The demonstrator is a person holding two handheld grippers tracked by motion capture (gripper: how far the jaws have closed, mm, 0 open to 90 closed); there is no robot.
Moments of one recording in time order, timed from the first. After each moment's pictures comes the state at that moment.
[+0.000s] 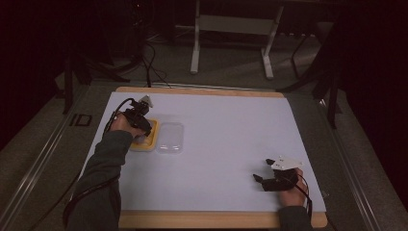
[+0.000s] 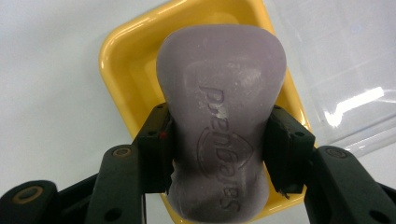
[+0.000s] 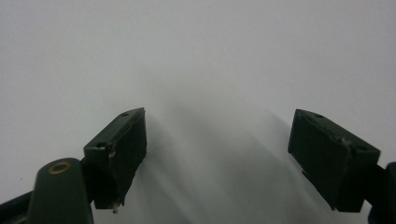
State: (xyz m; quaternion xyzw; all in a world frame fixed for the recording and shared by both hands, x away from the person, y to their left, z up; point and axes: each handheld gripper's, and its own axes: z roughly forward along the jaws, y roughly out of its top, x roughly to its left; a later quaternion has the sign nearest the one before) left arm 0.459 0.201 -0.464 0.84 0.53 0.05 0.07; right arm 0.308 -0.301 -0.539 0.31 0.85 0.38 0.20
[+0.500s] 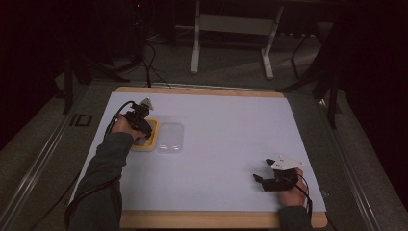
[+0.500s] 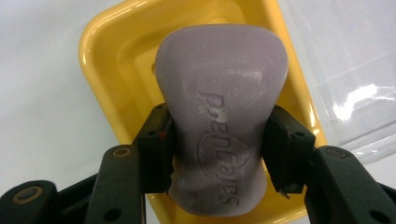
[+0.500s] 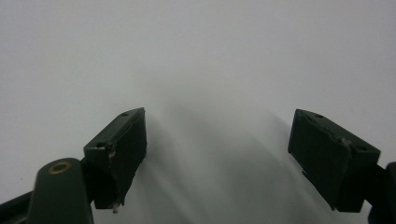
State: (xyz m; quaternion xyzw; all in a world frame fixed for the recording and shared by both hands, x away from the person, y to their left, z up) left arm 0.460 0.202 -0.478 0.84 0.53 0.04 0.07; right arm 0.308 -0.302 -0.539 0.31 0.85 0.38 0.20
